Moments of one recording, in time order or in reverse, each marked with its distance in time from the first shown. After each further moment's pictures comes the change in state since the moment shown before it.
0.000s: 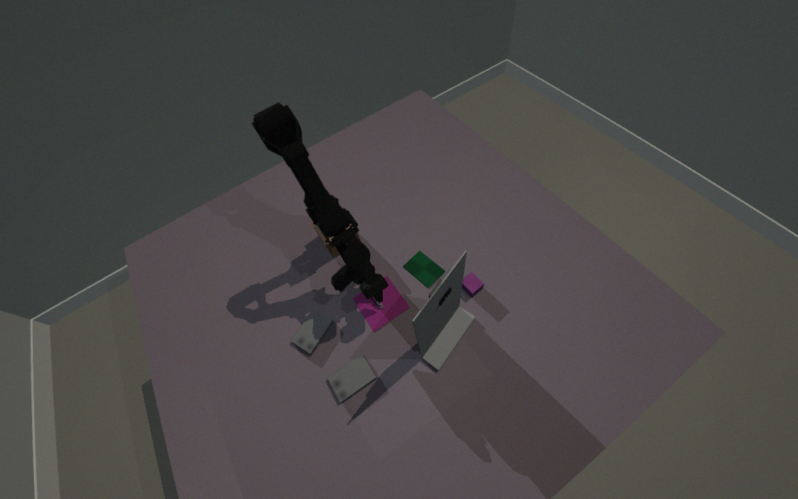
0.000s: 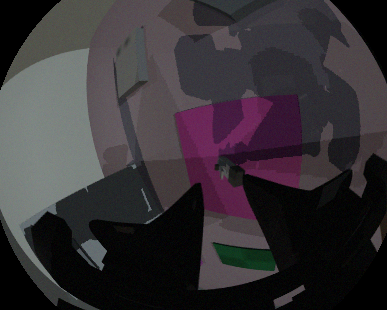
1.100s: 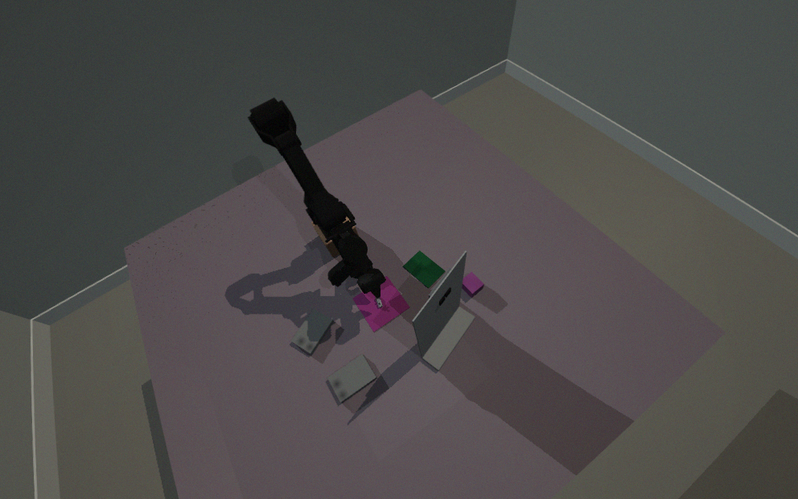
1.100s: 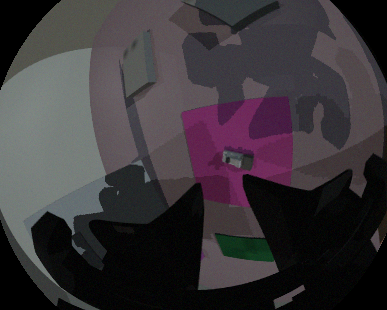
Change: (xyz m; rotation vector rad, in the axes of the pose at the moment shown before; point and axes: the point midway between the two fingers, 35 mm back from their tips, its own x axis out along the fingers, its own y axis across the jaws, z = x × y) arm -0.020 0.006 0.000 -0.002 0.002 -0.006
